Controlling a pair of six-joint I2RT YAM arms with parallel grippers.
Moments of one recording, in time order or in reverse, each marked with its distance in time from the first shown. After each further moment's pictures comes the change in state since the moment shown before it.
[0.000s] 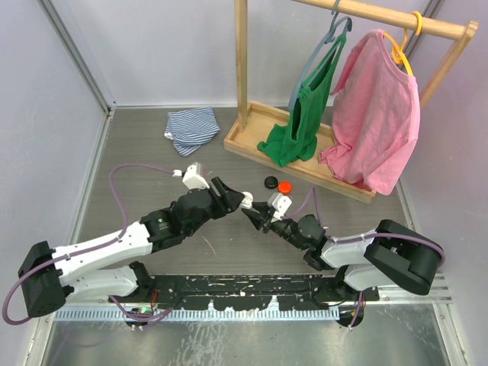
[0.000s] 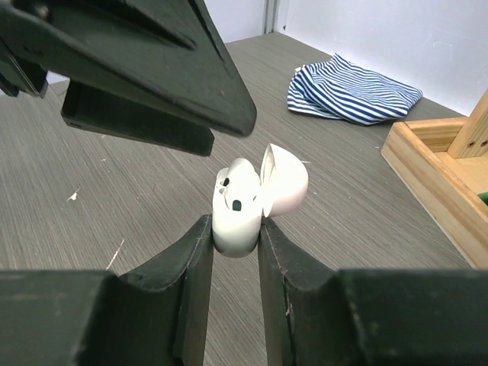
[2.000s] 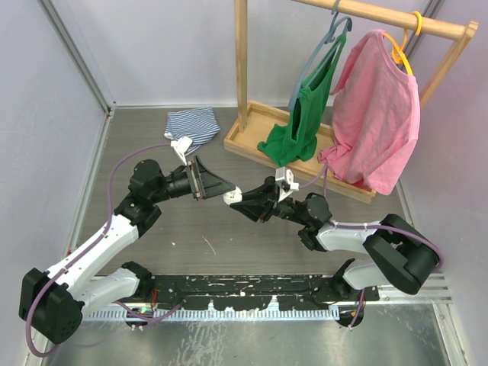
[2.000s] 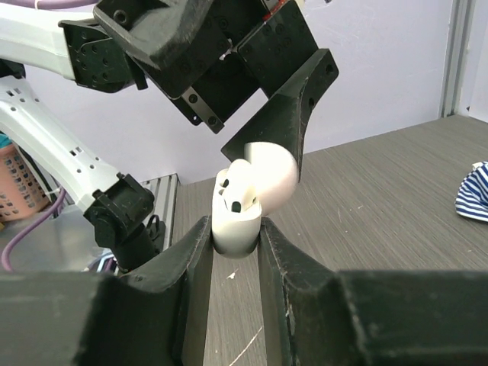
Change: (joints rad) left arm 0.500 -0.083 -0.014 0.334 1.164 -0.017; right arm -0.190 0.030 0.187 0.128 -0.573 0.473
